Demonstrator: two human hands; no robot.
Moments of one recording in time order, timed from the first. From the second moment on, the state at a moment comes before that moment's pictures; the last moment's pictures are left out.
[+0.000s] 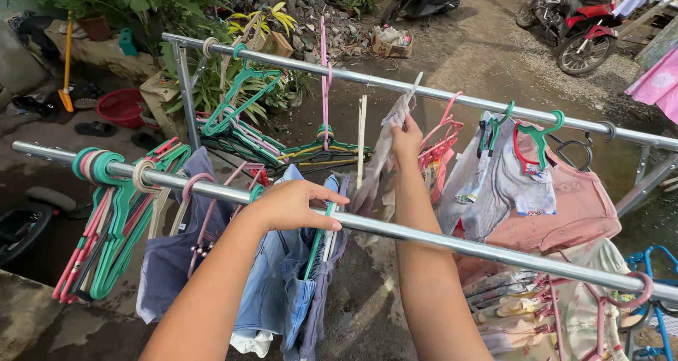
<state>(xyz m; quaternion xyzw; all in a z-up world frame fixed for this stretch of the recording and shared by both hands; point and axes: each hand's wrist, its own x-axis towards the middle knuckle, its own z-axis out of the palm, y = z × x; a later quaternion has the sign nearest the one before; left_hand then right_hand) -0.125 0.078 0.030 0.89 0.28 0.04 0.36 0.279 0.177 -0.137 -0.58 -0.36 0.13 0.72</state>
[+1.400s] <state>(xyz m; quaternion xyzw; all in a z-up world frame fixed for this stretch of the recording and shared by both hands) -0.254 0.143 -0.006 0.90 0.26 0.22 0.25 -0.066 -0.162 -0.189 -0.65 -0.32 0.28 0.63</state>
